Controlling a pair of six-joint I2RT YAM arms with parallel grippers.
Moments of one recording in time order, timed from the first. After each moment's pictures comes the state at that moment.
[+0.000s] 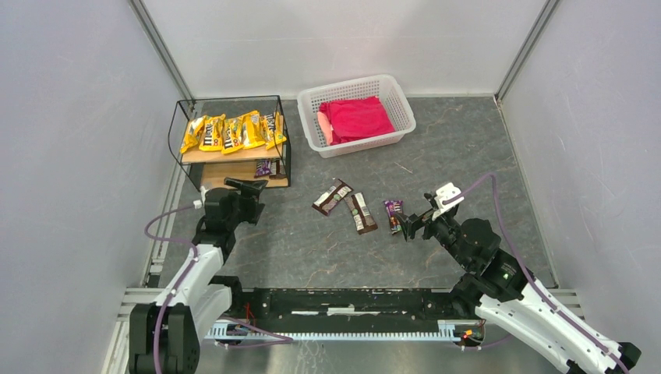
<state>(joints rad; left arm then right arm) -0.04 0.88 0.30 0.09 0.13 -1.29 0.81 0.37 0.46 -0.24 0.26 0.00</state>
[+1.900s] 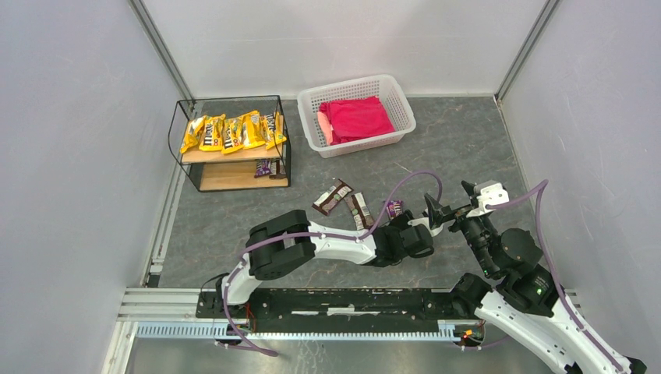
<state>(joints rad) -1.34 2.13 1.41 -0.11 -0.61 -0.03 0.81 0.25 0.62 -0.32 0.47 -0.08</state>
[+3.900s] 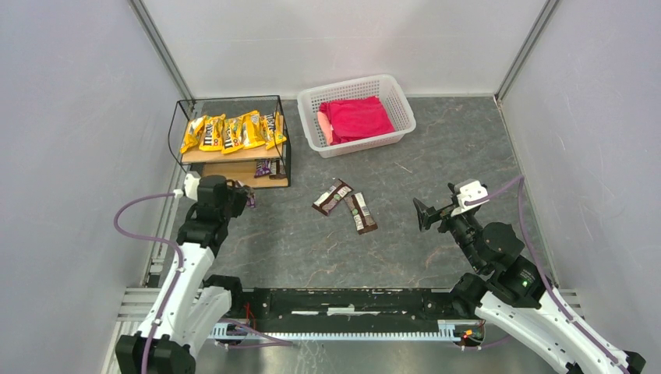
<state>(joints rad) -0.10 0.77 0.58 -0.41 -0.20 -1.14 0.81 0.30 0.56 -0.29 0.43 -0.08</state>
